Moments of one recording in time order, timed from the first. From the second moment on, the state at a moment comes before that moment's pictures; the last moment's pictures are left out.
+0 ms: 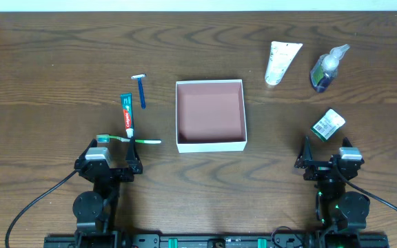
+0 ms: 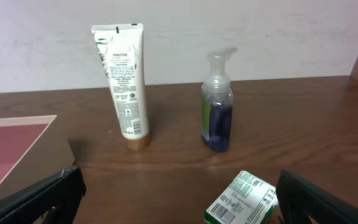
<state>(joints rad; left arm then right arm) 0.01 0.01 0.02 -0.11 0.05 -0.15 -0.01 0.01 0.01 -0.07 0.02 0.09</state>
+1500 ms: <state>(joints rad) 0.01 0.01 0.02 -0.11 0.05 -0.15 -0.01 0.66 0.71 -0.42 -0.22 0.17</state>
